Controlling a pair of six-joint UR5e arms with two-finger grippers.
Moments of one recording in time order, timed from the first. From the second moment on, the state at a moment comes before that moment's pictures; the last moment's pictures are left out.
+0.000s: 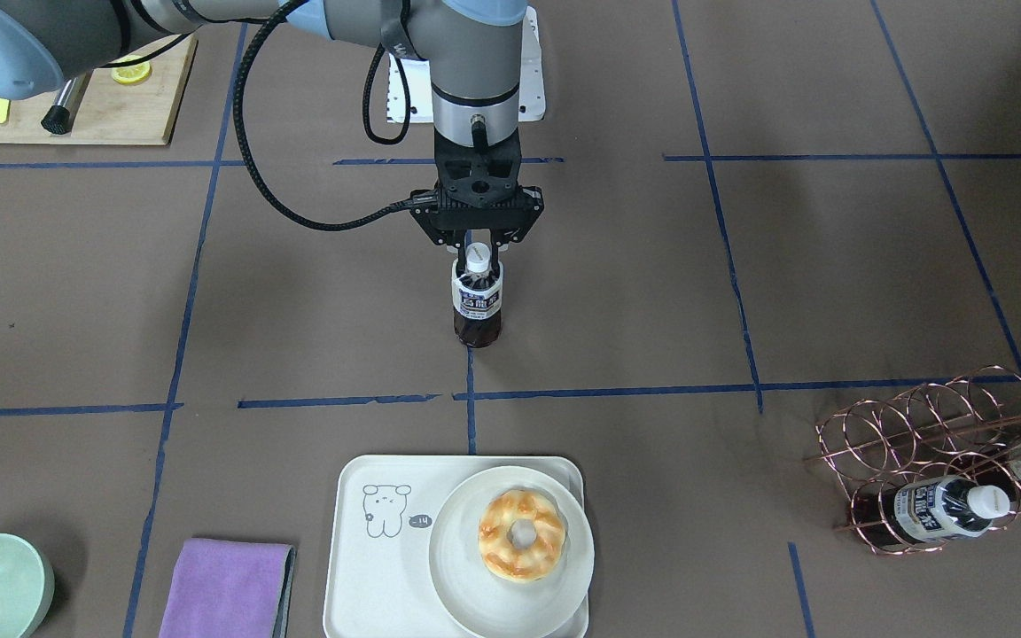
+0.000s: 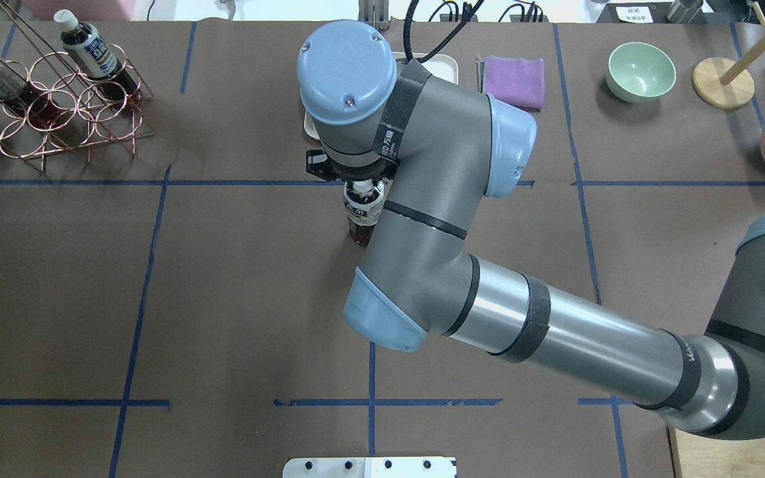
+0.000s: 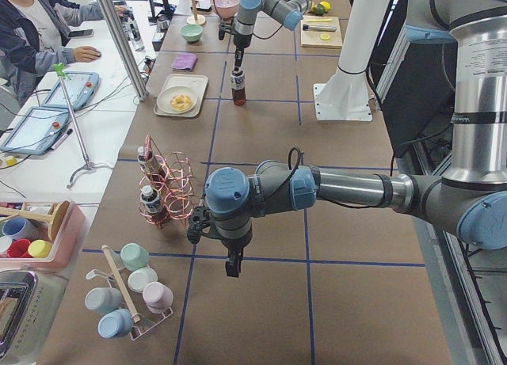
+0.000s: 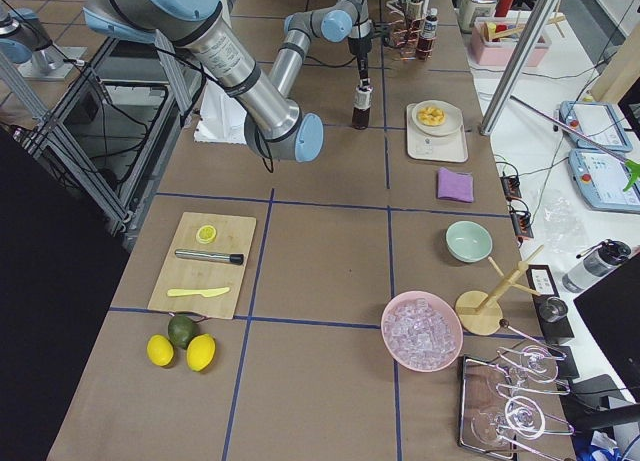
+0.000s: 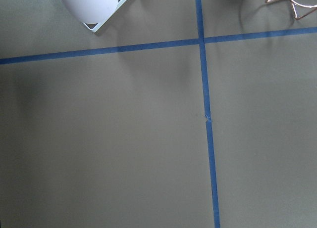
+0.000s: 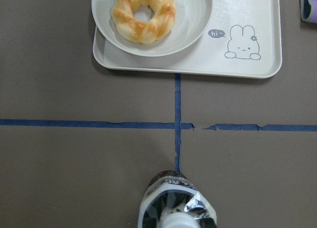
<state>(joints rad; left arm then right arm) -1.71 -1.49 -1.76 -1.31 -2.33 0.30 0.56 -0.59 1.61 -1.82 1.74 1.15</state>
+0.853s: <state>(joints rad) -1.71 -1.49 -1.76 -1.31 -2.33 0.30 0.71 -0.56 1.69 -1.91 1.75 1.07</state>
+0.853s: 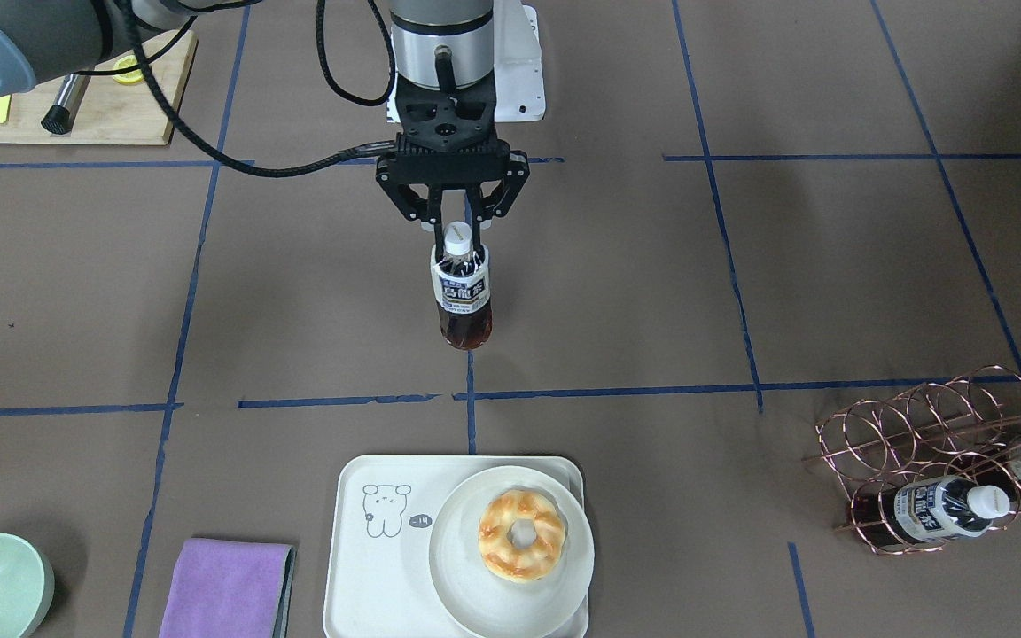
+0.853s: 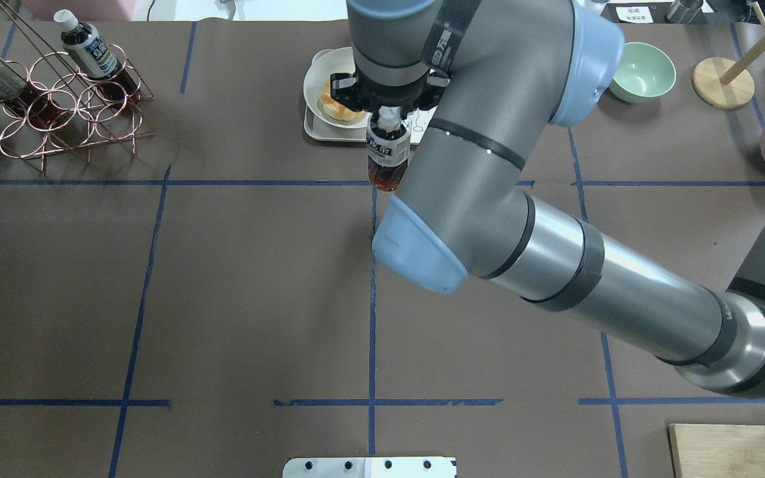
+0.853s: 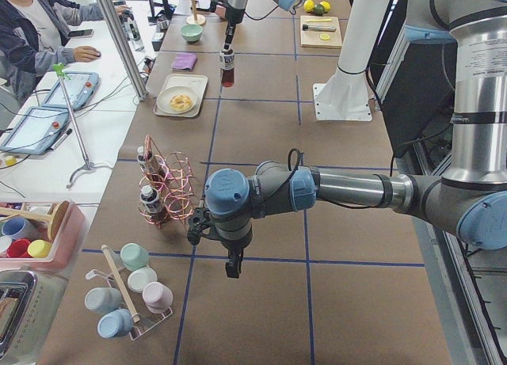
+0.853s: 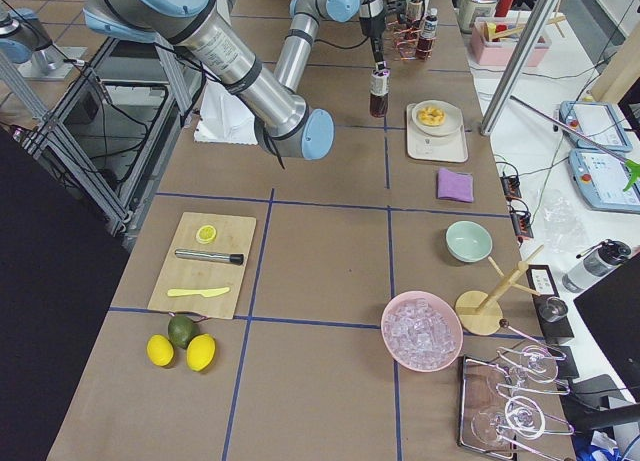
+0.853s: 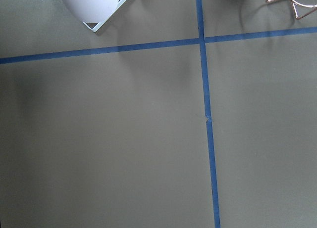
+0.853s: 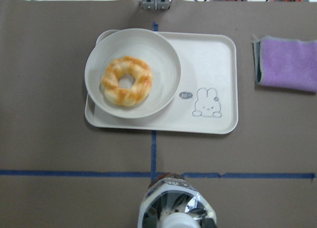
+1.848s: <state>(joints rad) -1.71 -1.49 -1.76 -1.33 -2.33 0.30 0.95 -0.48 1.14 -1.54 1.92 0.88</state>
